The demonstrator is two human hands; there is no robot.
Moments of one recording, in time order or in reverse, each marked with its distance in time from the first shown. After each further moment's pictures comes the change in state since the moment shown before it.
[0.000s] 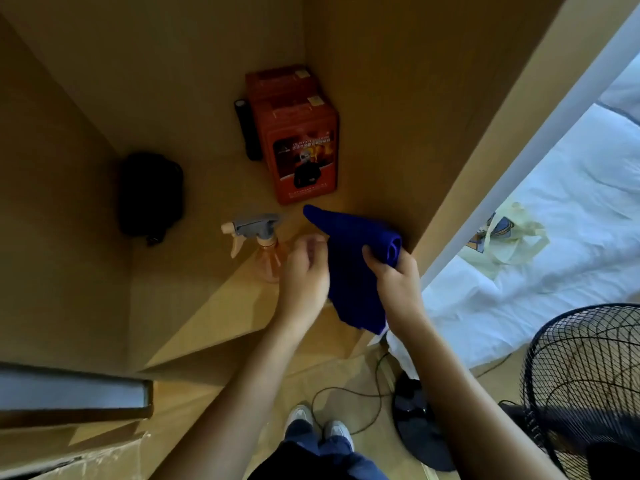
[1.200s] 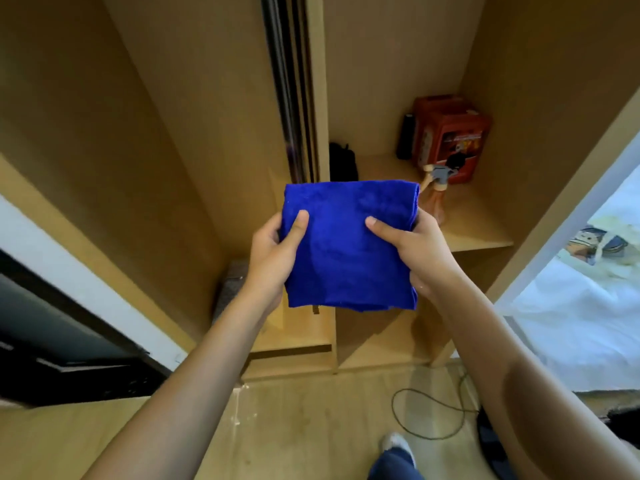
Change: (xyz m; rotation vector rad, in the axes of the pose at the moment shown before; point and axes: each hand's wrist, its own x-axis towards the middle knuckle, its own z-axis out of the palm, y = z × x) left_hand -0.248 -0.028 -0.341 -0.255 0.241 0.113; right_hand -0.296 -0.054 0.192 0.123 -0.445 -0.081
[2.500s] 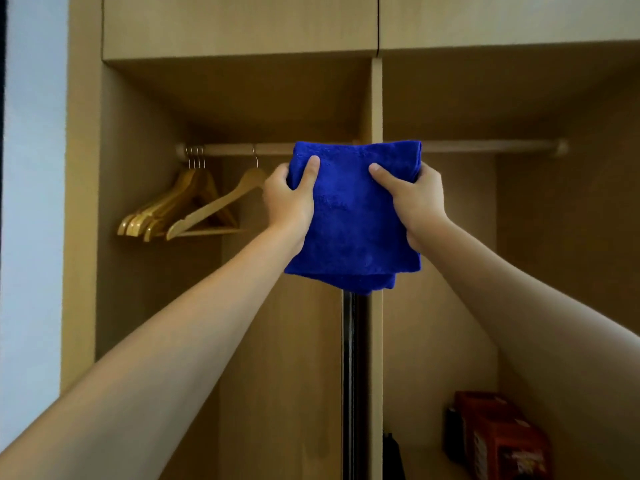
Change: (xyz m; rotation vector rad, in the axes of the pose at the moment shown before) left_hand 0.131 0.419 -0.018 -0.048 0.421 0.894; right_hand 0.081 -0.409 0.144 -0.031 0.051 -0.880
